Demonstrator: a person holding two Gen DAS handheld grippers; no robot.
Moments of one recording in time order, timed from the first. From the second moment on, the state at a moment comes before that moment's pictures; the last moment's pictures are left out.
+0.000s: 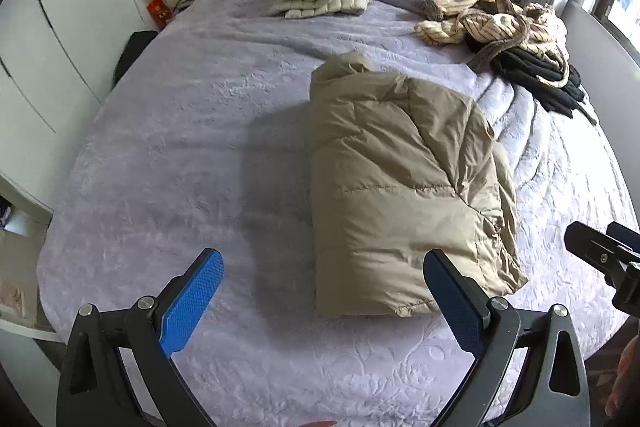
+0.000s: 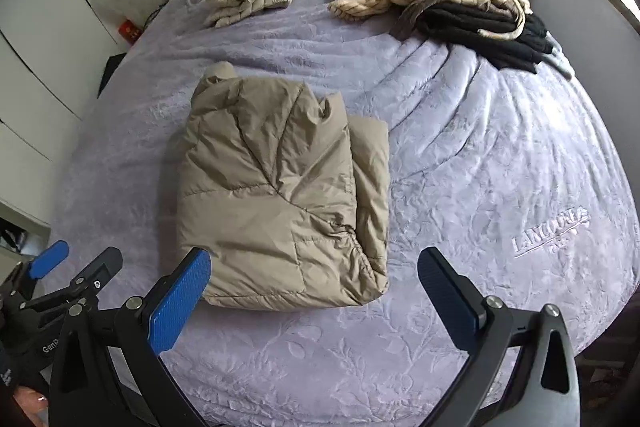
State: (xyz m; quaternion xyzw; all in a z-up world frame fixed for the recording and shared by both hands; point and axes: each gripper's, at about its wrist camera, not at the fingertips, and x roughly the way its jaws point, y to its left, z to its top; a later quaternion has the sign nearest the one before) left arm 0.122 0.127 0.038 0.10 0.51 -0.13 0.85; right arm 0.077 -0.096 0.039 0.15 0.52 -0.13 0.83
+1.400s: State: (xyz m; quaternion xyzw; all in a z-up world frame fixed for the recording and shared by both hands) left arm 0.075 0.118 0.076 0.10 0.47 -0.11 0.87; right arm 0.042 -0.090 0.065 0.12 0.50 -0.15 0.85
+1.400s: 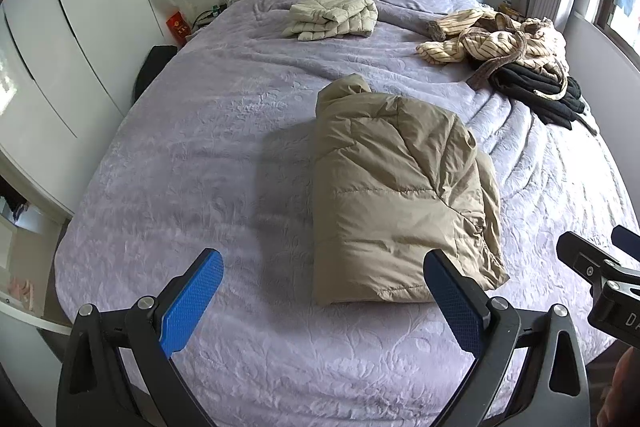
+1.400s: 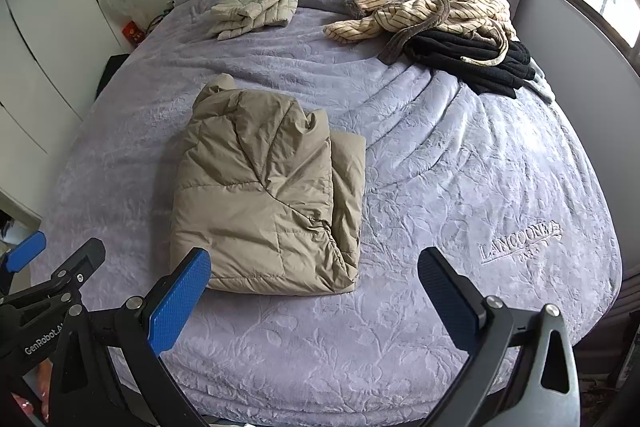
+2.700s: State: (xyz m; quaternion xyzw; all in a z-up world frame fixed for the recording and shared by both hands) left arm 0.069 0.121 0.077 0.10 0.48 -0.12 0.87; right arm 0.041 -0.087 0.067 0.12 0.50 -0.14 0.85
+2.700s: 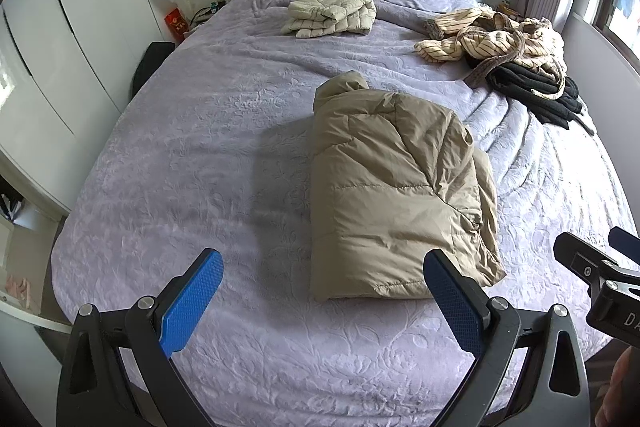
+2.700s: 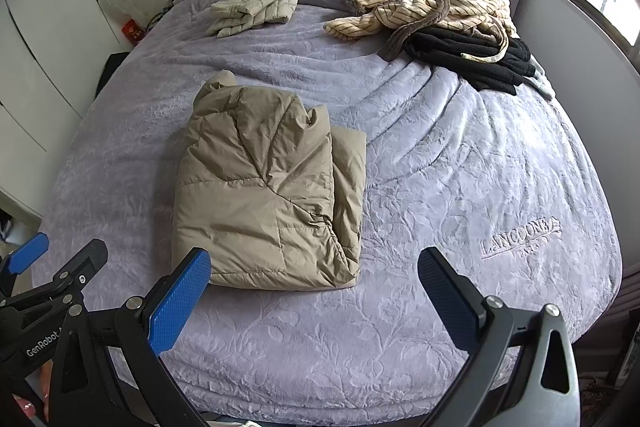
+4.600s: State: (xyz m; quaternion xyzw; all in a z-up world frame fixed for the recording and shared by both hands) left arm 0.072 0.123 0.073 0.09 0.48 -0.11 0.86; right arm 0.038 -0.085 0.070 0.12 0.50 -0.14 0.85
